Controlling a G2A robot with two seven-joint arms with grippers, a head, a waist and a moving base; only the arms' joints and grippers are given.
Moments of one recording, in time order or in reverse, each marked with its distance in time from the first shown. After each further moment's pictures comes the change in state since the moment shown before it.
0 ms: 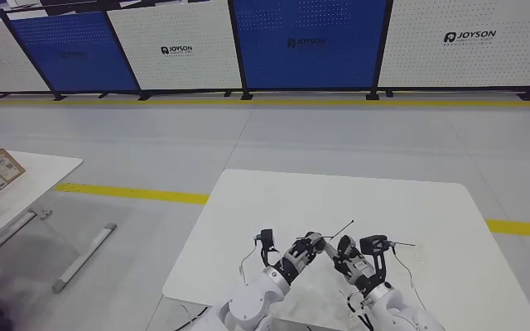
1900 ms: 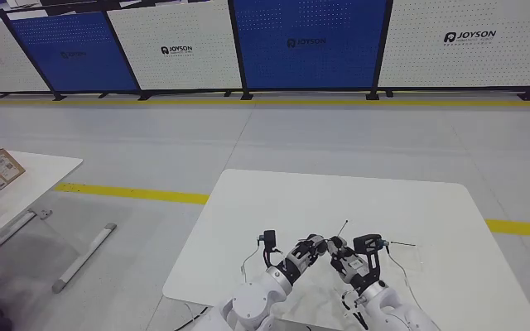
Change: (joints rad) left arm -0.025 -0.003 0.018 0.037 0.007 0.016 0.002; right arm 0.026 -0.007 -0.042 0.023 -0.037 0.032 -0.026
